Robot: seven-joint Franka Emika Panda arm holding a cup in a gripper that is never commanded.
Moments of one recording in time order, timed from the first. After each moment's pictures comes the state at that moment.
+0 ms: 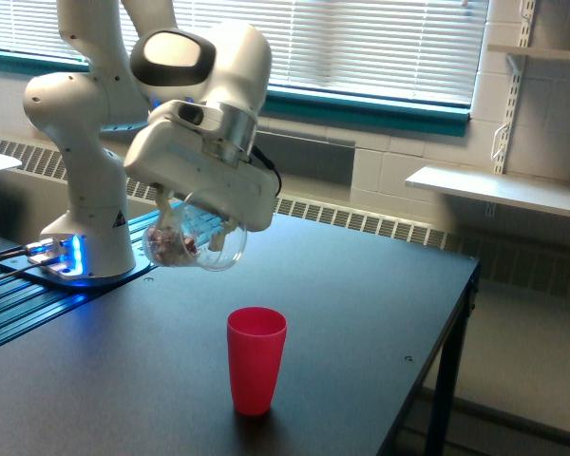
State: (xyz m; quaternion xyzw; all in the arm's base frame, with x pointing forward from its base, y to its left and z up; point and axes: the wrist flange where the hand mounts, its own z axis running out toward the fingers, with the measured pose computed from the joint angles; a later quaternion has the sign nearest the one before) arm 0.427 -0.233 0.336 0.75 -0.58 0.25 0.21
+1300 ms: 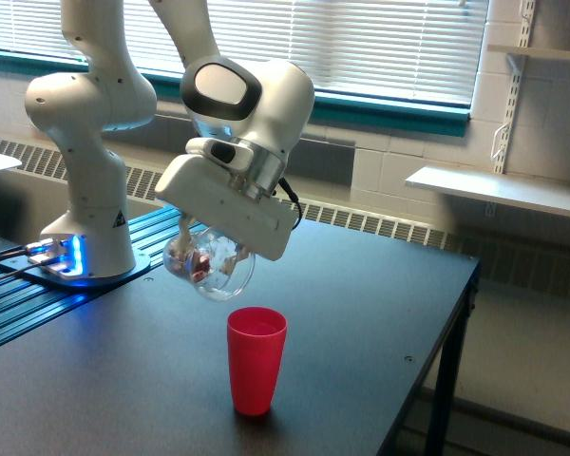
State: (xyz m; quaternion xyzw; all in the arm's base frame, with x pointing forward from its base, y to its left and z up) arm 0.437 -0.189 0.287 0.72 -0.62 0.14 0.27
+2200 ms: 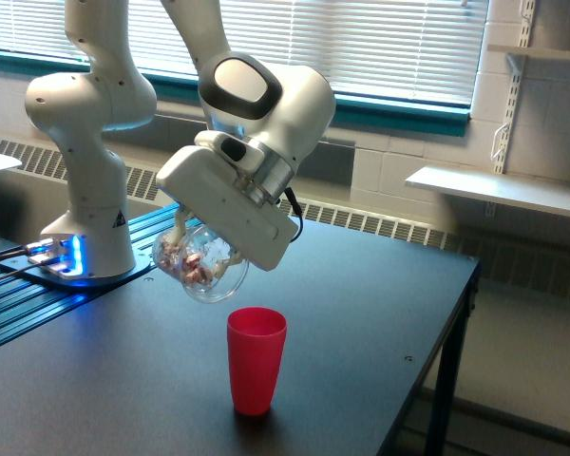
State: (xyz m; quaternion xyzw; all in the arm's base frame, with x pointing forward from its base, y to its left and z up) arm 0.458 -0.209 0.293 0.71 -0.60 0.13 0.35
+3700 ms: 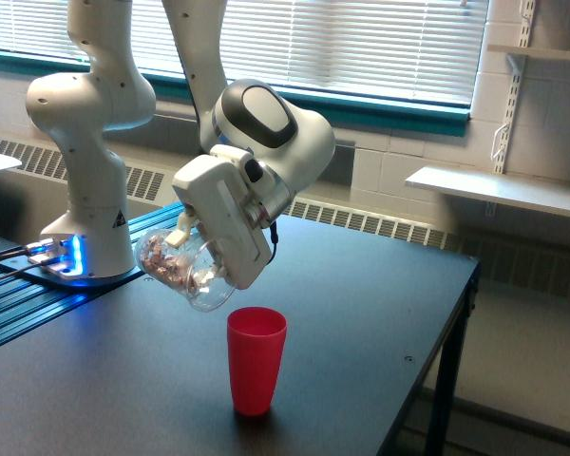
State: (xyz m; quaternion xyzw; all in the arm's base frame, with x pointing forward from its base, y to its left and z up) arm 0.448 -0.196 0.261 0.74 -0.45 0.14 0.47
